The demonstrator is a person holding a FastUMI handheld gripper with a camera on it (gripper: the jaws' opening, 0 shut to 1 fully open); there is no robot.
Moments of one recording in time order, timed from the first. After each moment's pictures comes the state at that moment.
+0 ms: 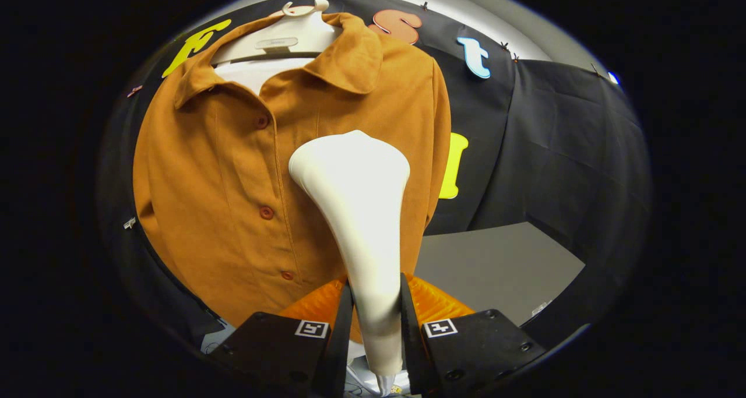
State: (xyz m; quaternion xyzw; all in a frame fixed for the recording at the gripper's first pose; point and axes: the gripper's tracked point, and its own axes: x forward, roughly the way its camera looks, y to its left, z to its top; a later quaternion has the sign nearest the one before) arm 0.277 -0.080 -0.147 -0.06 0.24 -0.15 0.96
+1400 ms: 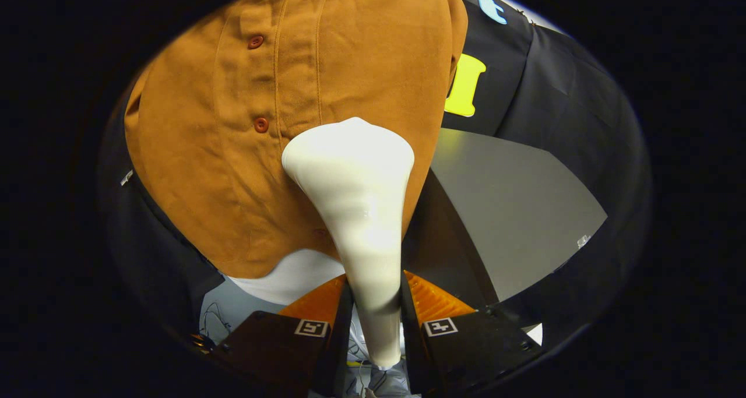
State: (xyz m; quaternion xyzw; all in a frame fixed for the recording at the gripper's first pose) arm 0.202 -0.095 -0.286 -0.04 0.41 -0.13 0.90
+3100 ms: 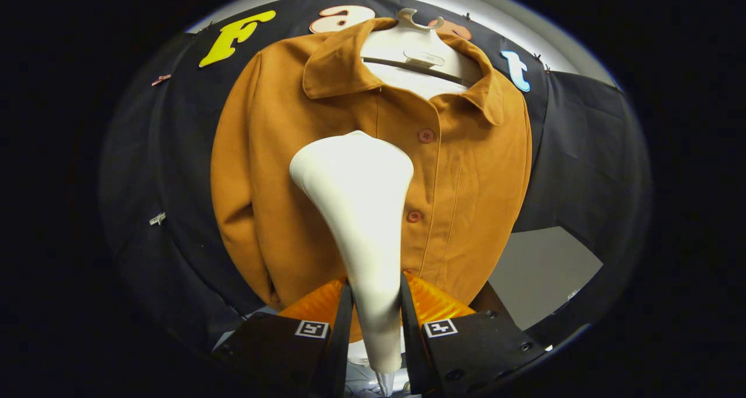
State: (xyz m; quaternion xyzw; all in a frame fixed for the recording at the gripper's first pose) arm 0.284 0.070 -0.138 -0.06 0.24 -0.09 0.96
